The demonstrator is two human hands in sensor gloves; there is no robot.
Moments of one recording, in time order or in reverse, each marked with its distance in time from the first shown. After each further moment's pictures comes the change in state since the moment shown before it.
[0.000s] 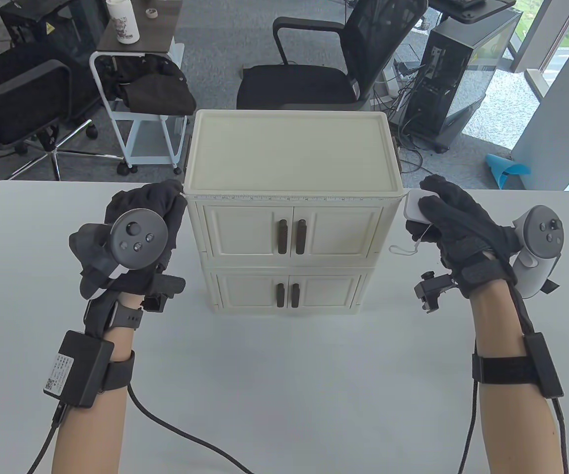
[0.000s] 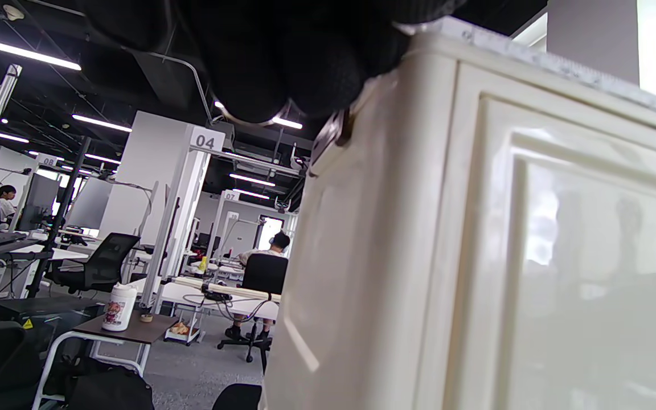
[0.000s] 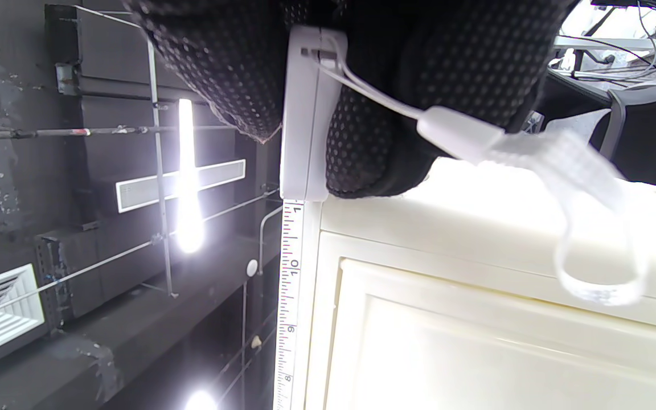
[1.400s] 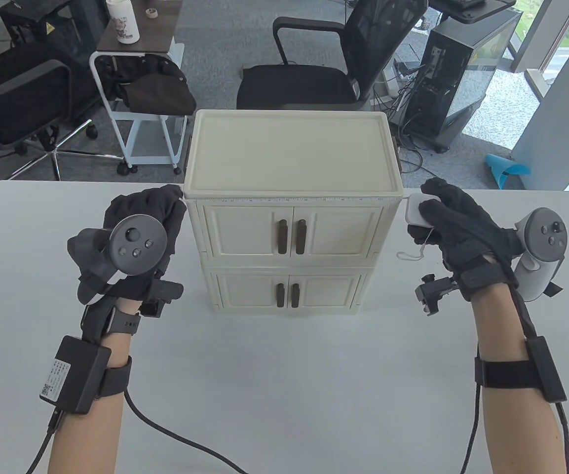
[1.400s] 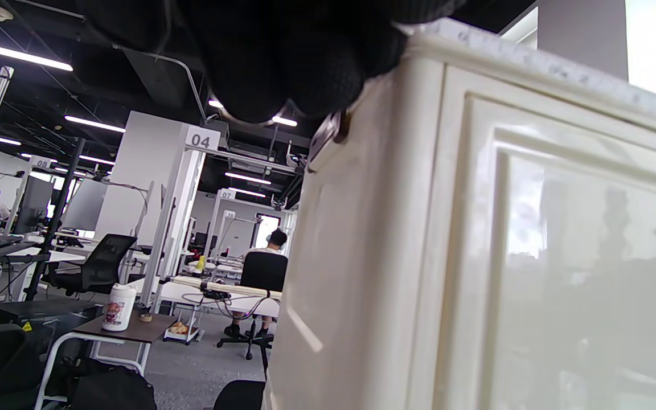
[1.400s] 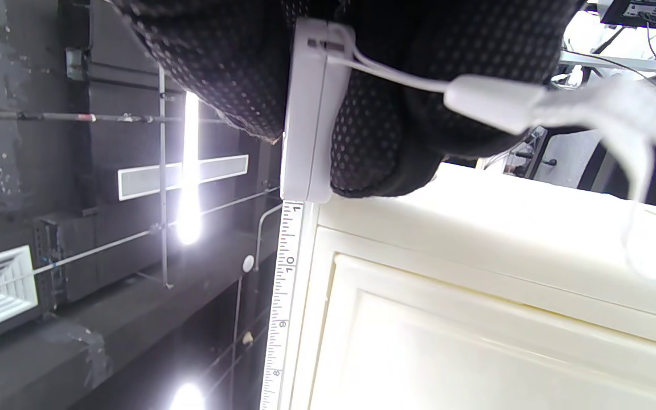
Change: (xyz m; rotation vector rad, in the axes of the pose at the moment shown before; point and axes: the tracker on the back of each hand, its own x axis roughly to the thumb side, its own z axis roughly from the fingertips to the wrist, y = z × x) left_hand -0.001 0.000 0.011 -0.008 -0.026 -0.018; right_hand 0.006 0.001 0.009 -0.001 -0.023 0.080
